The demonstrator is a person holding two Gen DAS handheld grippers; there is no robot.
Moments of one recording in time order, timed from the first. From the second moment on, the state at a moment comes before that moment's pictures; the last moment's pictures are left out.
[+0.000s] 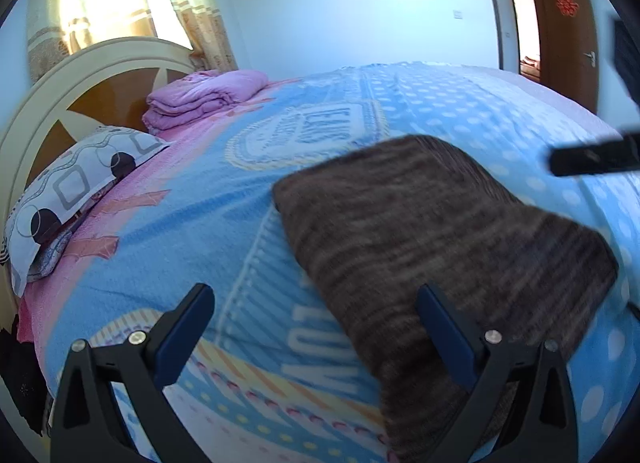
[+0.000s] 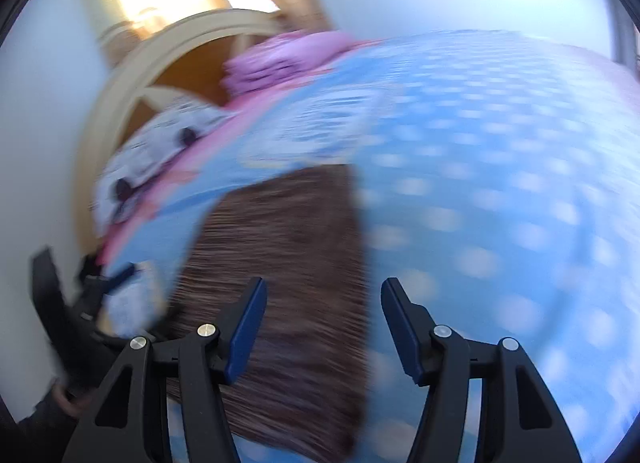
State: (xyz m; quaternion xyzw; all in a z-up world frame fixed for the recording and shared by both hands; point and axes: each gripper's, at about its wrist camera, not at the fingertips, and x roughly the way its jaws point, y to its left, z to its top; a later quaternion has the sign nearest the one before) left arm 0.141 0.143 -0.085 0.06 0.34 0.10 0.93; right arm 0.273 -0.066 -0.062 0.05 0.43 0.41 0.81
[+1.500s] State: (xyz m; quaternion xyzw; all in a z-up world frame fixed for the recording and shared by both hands) left arm 0.073 0.135 -0.002 0.02 0.26 0.09 0.96; right arm 0.114 -0.096 0.023 -0.01 0.21 0.25 0.95
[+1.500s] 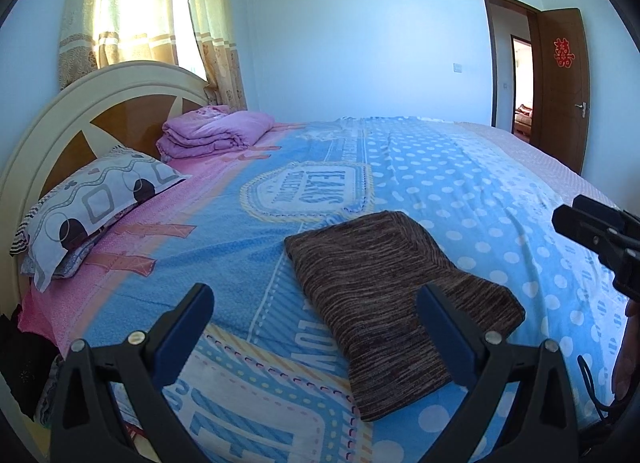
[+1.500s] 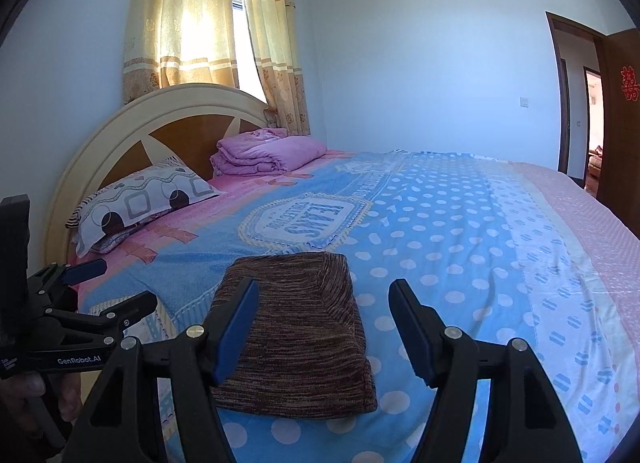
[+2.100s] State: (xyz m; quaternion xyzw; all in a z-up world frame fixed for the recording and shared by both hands) left arm 0.072 0.134 -0.002 0.02 0.26 0.09 0.96; right arm 0.110 -0.095 0.021 -0.01 0.21 0.25 0.94
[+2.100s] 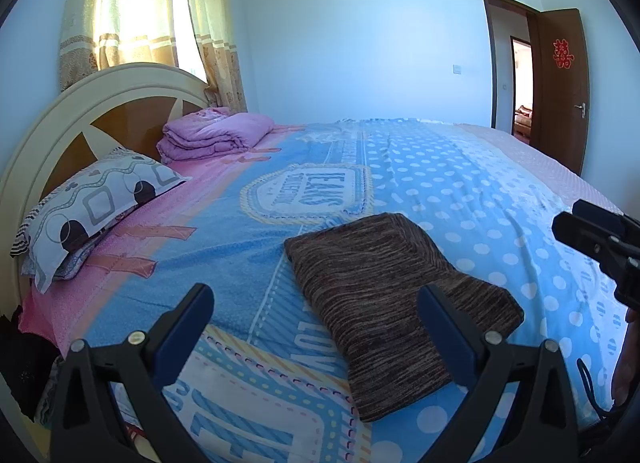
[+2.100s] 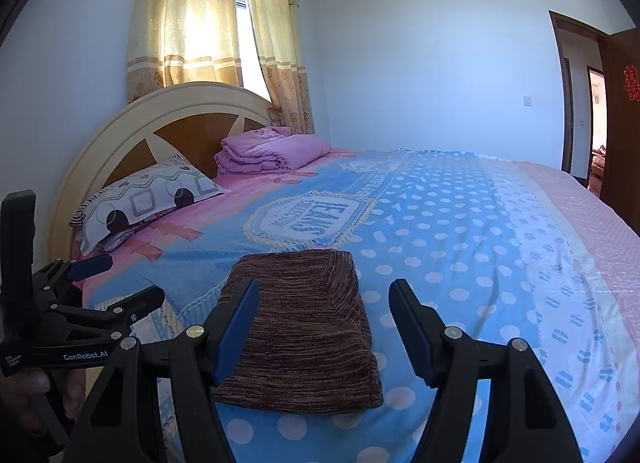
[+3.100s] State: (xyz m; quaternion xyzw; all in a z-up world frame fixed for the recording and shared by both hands) left arm 0.075 0.136 -0.002 0.02 0.27 0.09 0.96; right arm 0.097 -0.094 0.028 -0.01 0.18 0.26 0.95
